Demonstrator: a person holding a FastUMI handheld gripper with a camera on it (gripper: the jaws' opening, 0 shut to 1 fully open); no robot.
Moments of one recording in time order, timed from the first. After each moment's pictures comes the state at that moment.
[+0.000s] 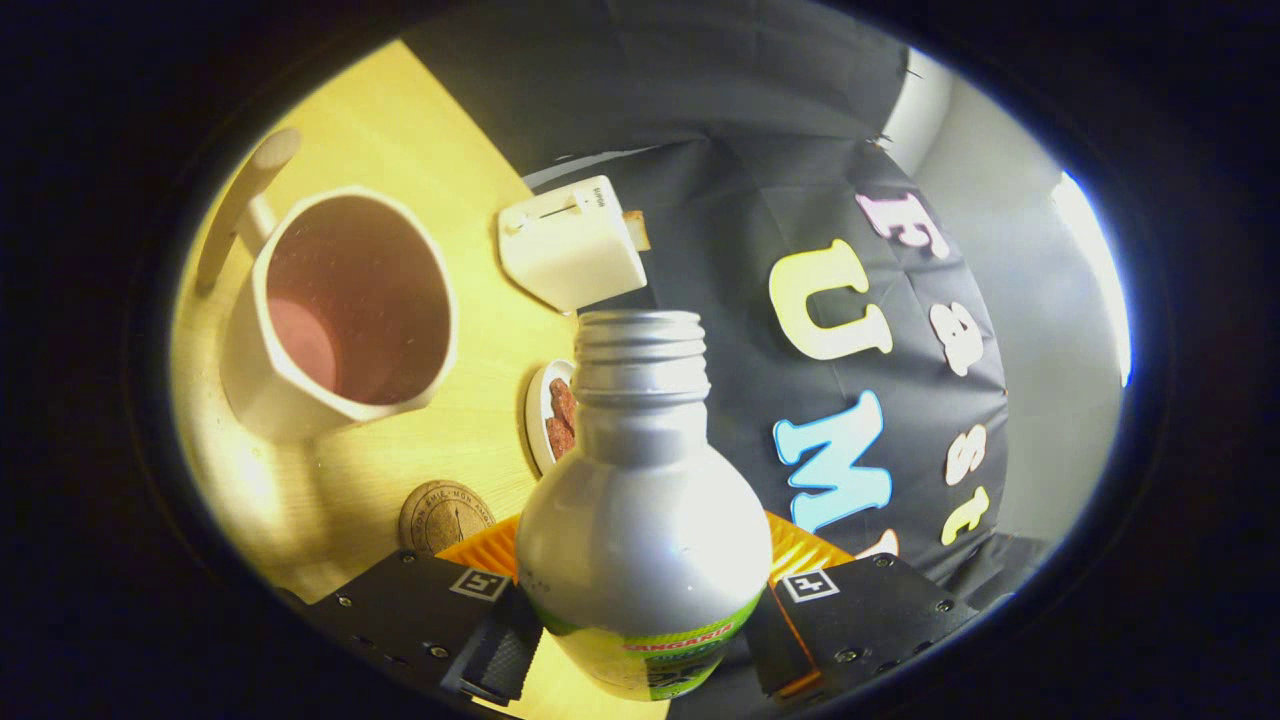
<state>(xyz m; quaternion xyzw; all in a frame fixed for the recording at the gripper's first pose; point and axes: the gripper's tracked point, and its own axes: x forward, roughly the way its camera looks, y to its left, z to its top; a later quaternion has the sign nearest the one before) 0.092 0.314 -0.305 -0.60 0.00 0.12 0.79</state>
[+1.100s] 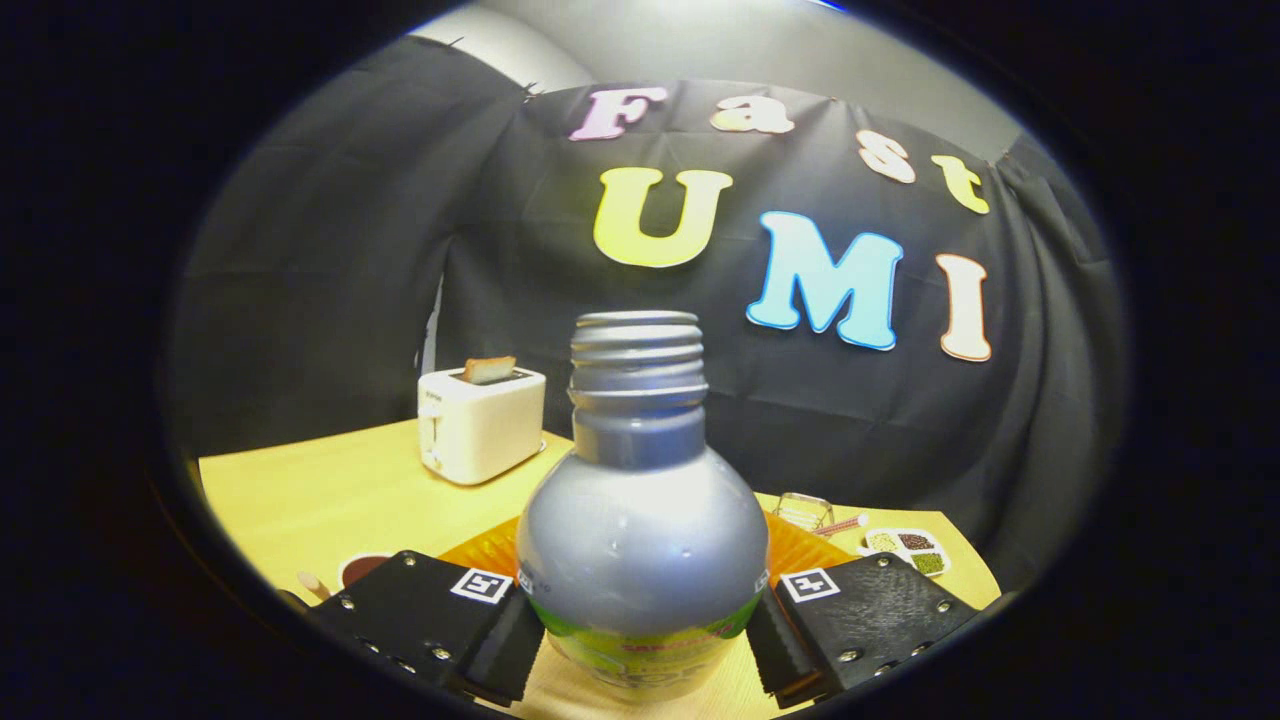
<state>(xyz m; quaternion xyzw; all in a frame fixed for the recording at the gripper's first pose) 0.102 0.303 -0.229 -0.11 0.08 0.15 0.98</state>
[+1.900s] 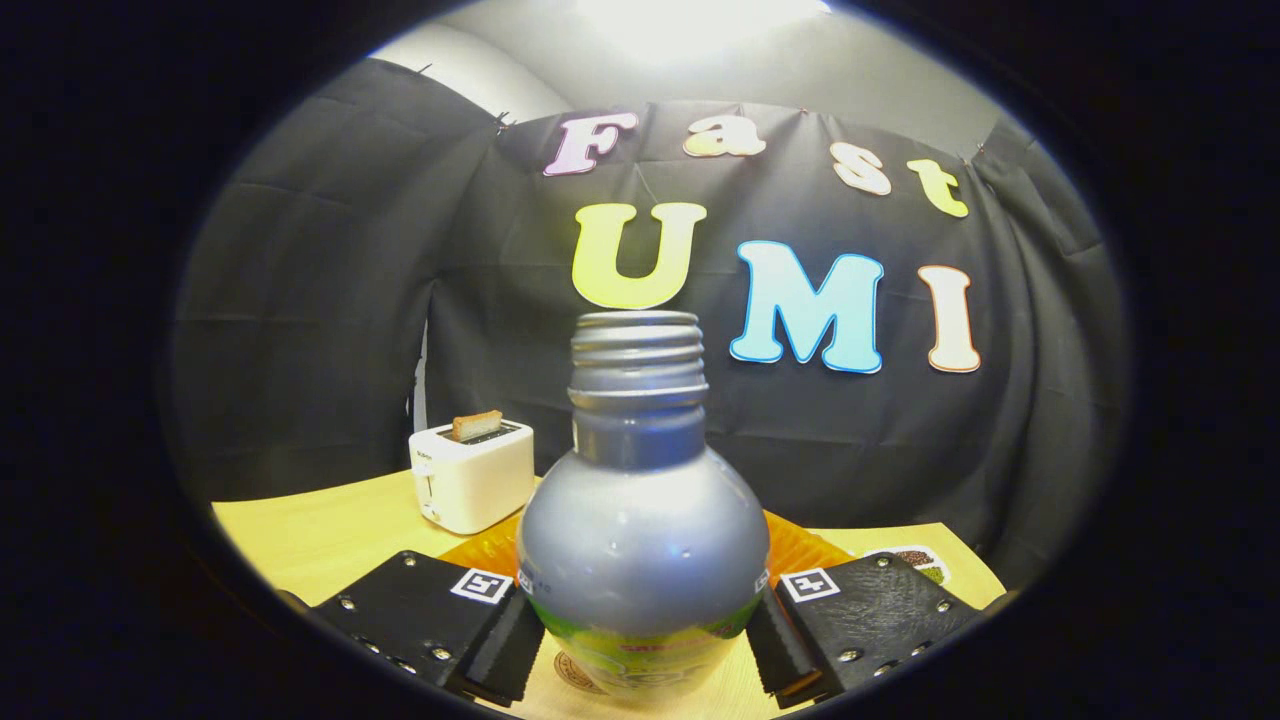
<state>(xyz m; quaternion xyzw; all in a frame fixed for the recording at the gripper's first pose) 0.107 0.312 -0.193 -0.08 0.05 0.15 0.98</state>
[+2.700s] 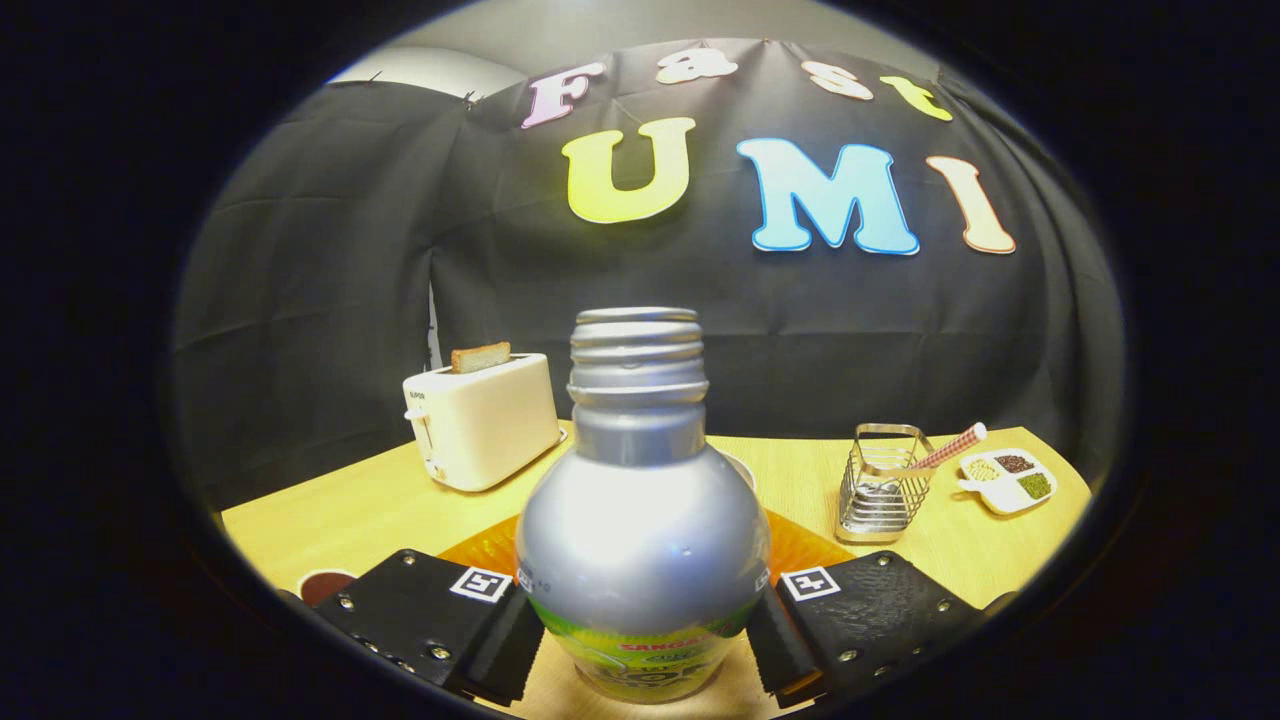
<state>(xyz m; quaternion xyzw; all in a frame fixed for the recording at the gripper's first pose) 0.146 0.331 -0.317 -0.02 0.14 0.19 0.97</state>
